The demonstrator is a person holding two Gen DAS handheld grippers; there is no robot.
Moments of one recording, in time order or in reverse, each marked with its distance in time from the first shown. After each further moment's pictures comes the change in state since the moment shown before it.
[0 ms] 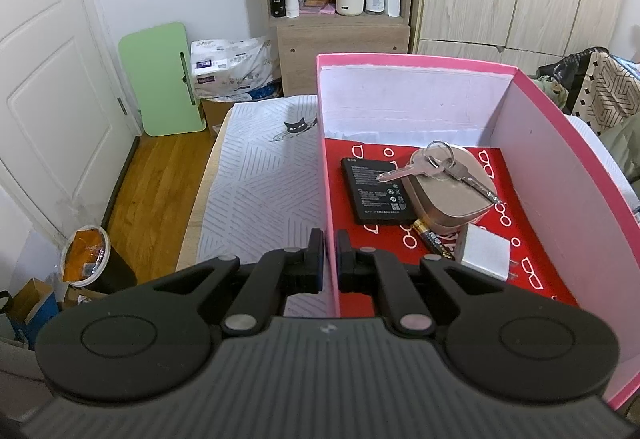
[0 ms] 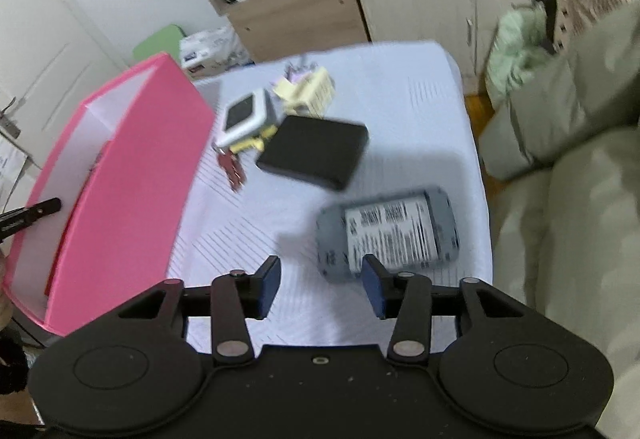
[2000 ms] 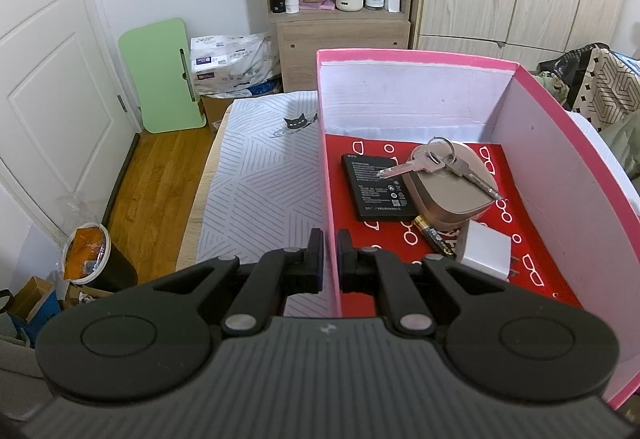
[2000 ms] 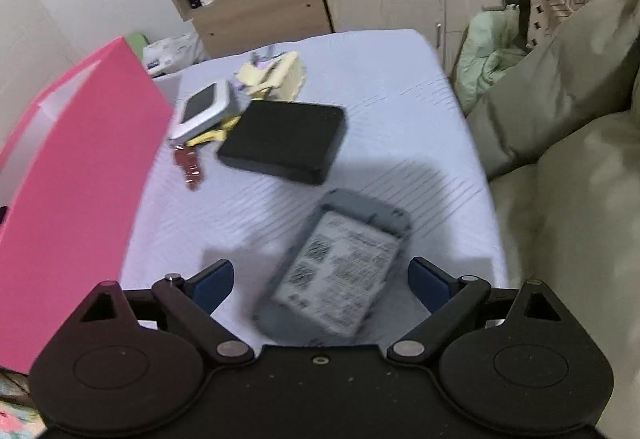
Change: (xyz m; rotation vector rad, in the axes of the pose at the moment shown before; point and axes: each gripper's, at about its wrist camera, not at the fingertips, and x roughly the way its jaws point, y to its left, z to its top) left arm 0.005 0.002 -0.001 0.001 0.014 -0.005; right arm 0.030 0.018 -0.008 0.003 -0.068 -0.105
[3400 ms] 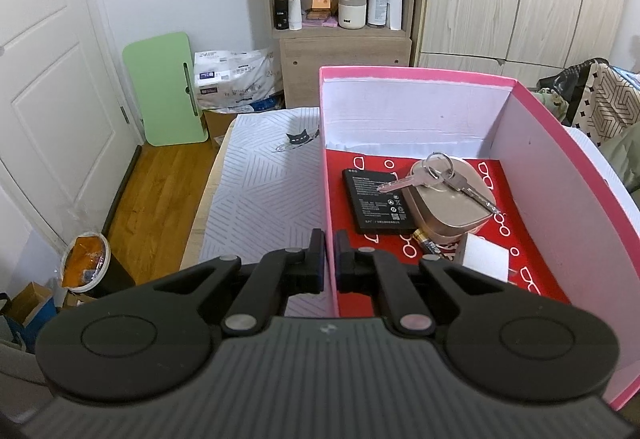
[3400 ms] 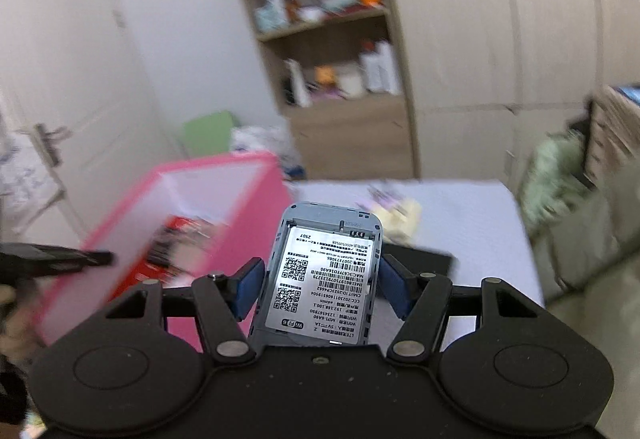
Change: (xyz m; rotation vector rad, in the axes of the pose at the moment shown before) left arm -0.009 0.000 -0.001 -0.021 -0.057 0.001; right arm -0.082 0.073 0.024 -0.197 -0.349 0.226
